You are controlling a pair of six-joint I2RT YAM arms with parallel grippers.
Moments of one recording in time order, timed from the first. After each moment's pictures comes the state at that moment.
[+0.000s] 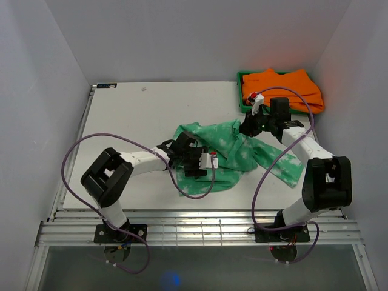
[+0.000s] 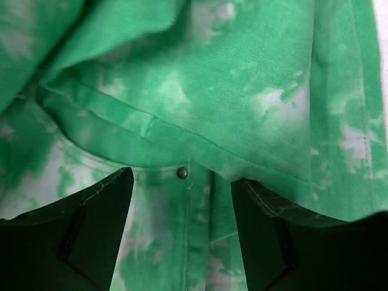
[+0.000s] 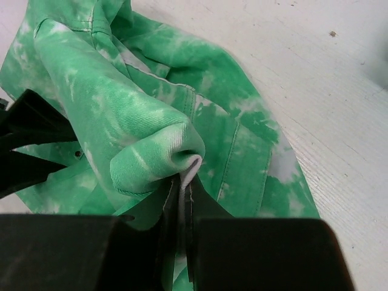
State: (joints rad) left arm -0.75 1.70 0.95 -0.11 0.40 0.88; right arm 0.14 1.54 1.05 -0.21 -0.68 -0.17
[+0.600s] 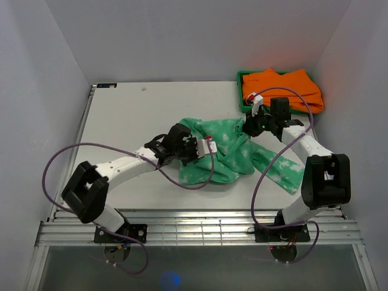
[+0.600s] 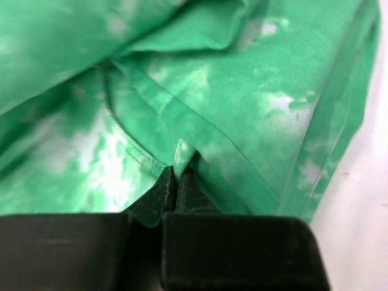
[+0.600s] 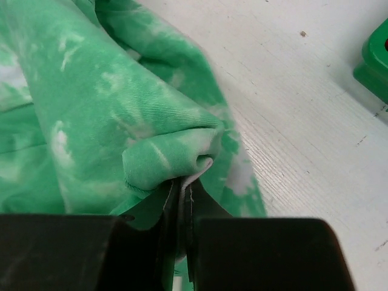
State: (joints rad) left arm -0.77 1.60 1.00 -0.18 0.29 0.67; right arm 0.13 1.56 1.07 -0.23 -0.62 -0.31
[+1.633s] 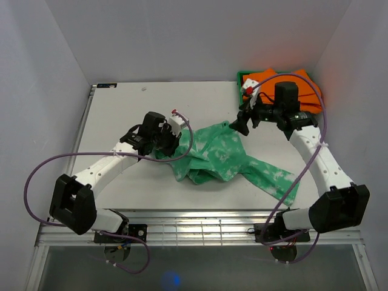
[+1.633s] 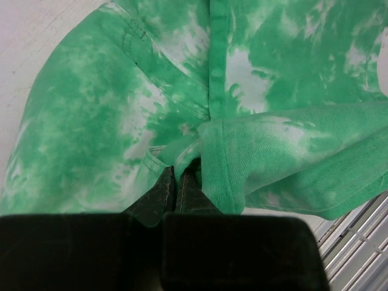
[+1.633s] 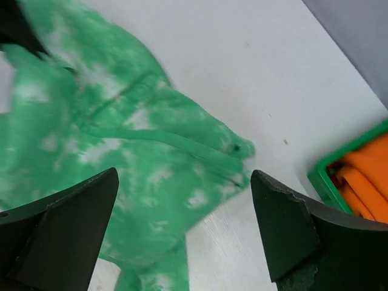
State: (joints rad) left arm -0.53 1.35 1.00 -0.39 0.30 0.16; right arm 0.17 1.41 1.33 -0.49 -0.74 -0.51
